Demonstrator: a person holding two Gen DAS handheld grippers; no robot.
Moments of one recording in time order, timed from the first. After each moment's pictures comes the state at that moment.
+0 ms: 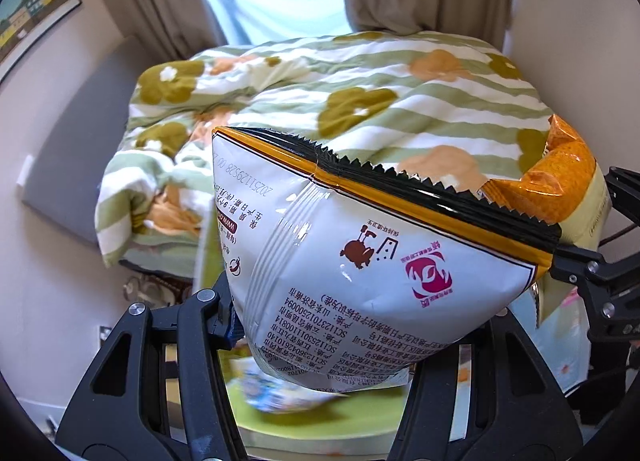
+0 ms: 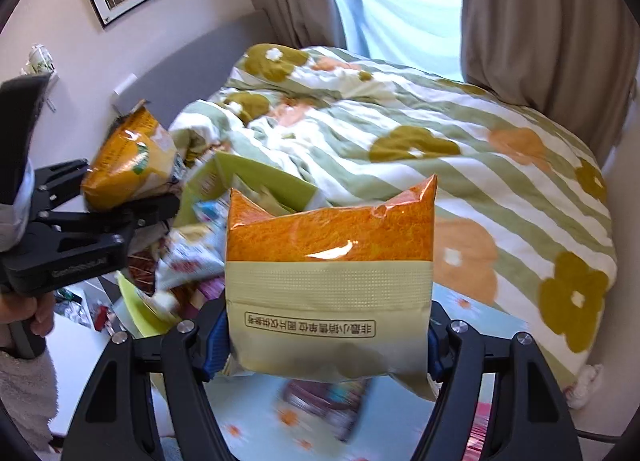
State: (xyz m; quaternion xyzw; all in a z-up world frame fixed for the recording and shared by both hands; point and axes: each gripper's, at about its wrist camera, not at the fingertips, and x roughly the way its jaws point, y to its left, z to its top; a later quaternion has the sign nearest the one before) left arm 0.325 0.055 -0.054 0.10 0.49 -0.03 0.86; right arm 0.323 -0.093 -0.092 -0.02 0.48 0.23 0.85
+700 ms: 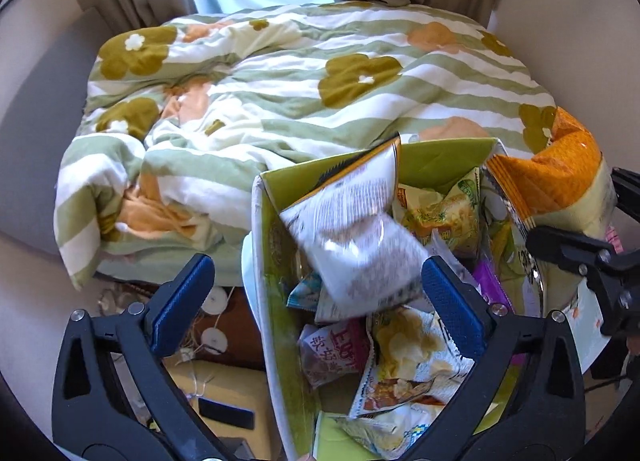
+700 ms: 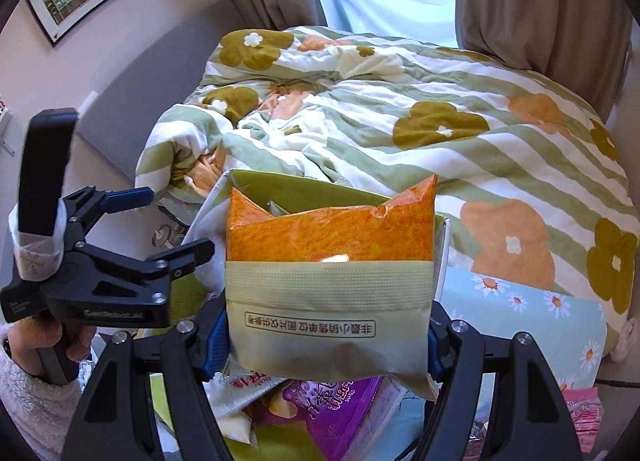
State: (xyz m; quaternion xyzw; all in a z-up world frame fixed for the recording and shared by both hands) left arm 0.398 0.184 -0.140 0.09 0.53 -0.12 0.83; right arm 0.381 0.032 -0.152 0.02 0.53 0.15 0.84
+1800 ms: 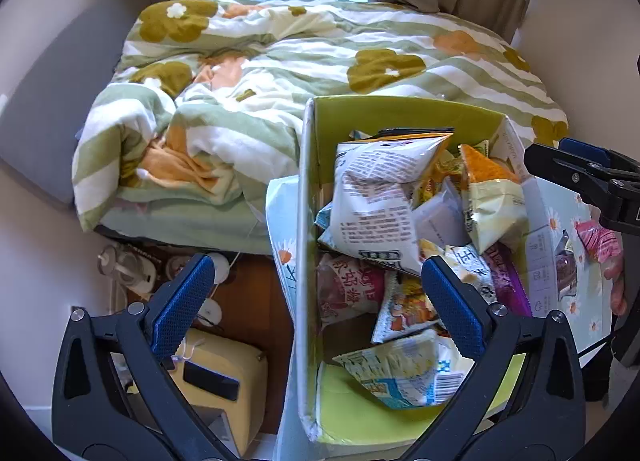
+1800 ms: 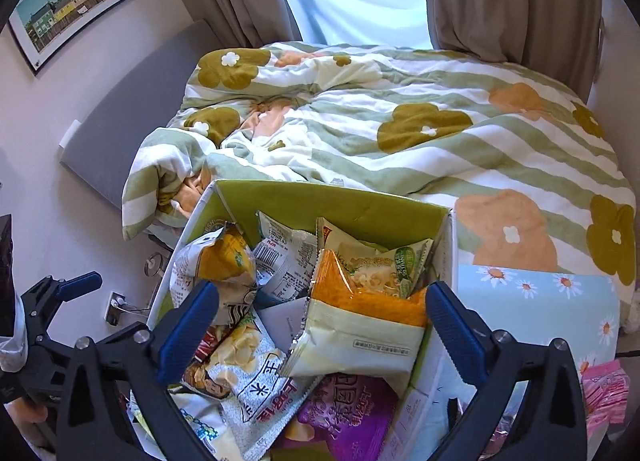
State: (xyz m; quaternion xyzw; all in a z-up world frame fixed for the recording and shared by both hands) left arm 0.327 0.222 -0.139 0.04 0.53 -0.06 0.84; right arm 0.364 0.039 -0.156 0.05 0.49 0.11 0.86
